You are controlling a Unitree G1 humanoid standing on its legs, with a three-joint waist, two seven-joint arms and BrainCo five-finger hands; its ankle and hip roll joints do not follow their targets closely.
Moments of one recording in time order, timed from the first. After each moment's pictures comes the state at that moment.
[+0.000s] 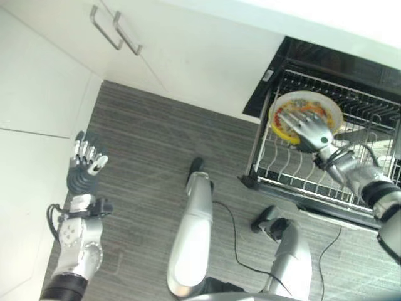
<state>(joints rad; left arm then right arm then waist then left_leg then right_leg) 0.07 0.65 -0.04 0.23 -0.91 -0.63 -0.03 -0.81 -0.76 0.82 0.96 -0.74 -0.34 -0.87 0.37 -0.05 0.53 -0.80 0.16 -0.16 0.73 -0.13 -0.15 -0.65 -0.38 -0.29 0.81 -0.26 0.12</state>
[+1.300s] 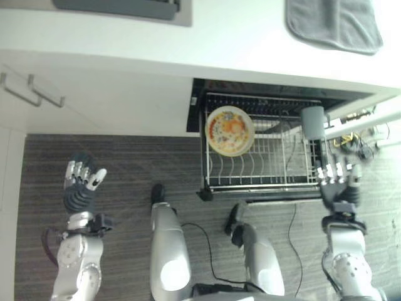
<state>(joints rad) 0.26 0.50 0.13 0.01 -0.73 -0.41 0.16 0.15 -0.26 -0.13 -0.19 1.32 -0.28 -0.04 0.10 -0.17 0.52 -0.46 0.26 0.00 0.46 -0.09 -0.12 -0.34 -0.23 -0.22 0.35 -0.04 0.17</state>
